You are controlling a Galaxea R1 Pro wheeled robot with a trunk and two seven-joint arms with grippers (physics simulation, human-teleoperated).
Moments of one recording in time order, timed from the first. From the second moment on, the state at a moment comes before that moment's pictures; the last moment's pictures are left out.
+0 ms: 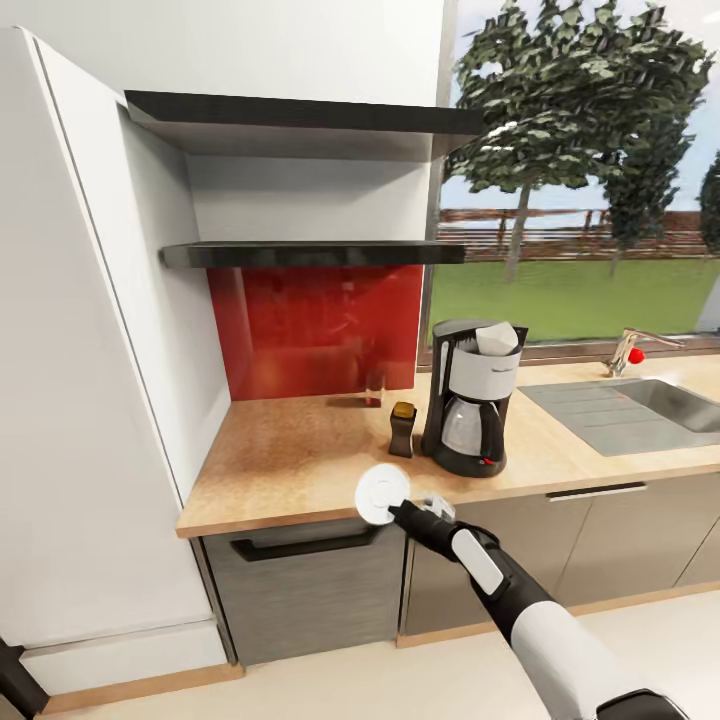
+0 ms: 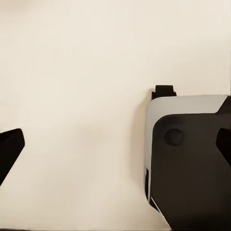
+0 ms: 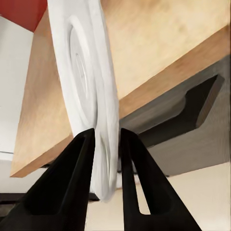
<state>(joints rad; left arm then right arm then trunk) -0.37 0.07 0.09 -0.02 -0.15 0.26 0.11 -0.71 0.05 0.23 -0.55 -0.89 0.37 0.18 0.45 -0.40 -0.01</state>
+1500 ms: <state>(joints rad) -0.30 0.02 0.08 0.00 -0.15 0.28 0.33 -0.71 0.05 0.00 -0.54 -0.89 0.37 -0.03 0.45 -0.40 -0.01</state>
